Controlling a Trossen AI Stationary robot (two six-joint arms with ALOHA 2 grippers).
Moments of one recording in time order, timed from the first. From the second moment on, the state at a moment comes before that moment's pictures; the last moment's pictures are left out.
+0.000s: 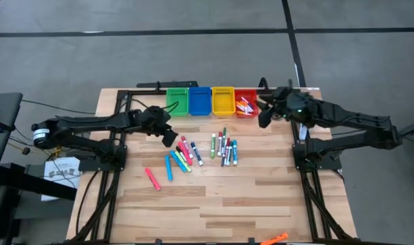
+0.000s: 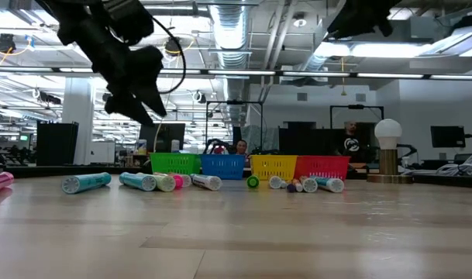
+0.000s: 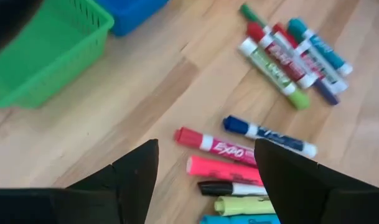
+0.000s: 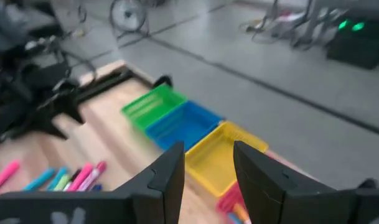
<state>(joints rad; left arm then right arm) 0.28 1.13 0.64 -0.35 -0.03 -0.40 -0.17 0.89 0.98 -0.52 0.46 0.26</state>
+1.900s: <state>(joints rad) 0.28 1.17 0.64 -0.32 0.09 0.37 -0.17 1.32 0.98 -0.48 0.22 0.36</state>
